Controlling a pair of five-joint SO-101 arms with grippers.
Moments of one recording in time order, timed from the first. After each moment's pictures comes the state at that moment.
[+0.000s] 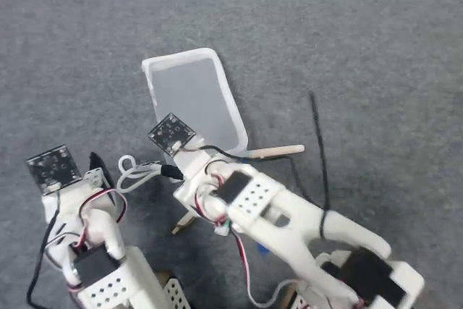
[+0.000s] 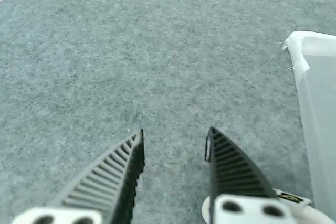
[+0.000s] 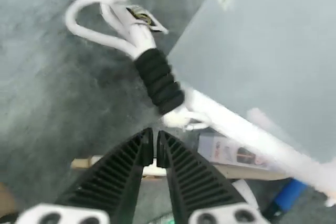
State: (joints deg) left arm -38.1 -103.3 90.9 58.2 0.7; right arm -54.9 -12.7 42.6 37.3 -3.4
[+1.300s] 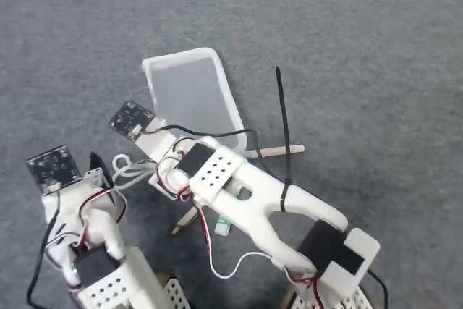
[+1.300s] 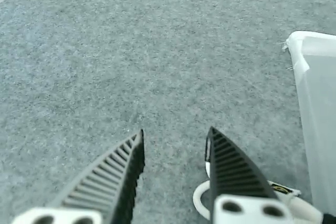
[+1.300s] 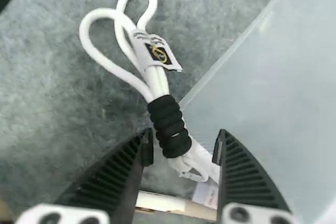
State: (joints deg) left arm -38.0 -103.3 90.9 58.2 0.7; right arm -56.6 5.4 15.7 50.2 5.1
